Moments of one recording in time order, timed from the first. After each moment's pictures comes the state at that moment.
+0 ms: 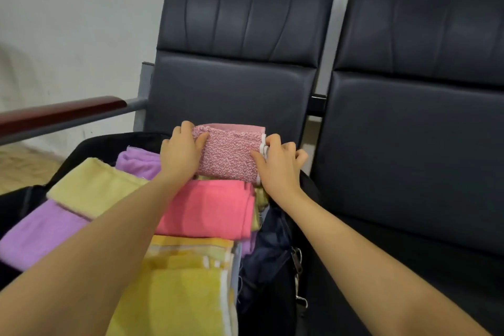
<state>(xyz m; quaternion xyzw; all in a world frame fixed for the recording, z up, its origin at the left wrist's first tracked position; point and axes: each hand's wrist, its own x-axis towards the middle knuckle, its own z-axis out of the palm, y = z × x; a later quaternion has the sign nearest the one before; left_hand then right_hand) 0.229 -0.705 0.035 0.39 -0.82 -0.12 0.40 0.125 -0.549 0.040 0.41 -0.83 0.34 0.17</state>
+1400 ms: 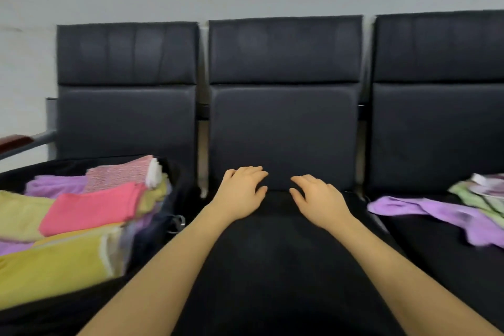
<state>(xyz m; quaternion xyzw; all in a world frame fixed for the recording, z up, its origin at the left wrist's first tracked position) 0.172 -0.348 0.065 0.04 -0.98 -0.08 0.17 0.084 -0.180 0.043 0.35 -0.91 0.13 0.15</state>
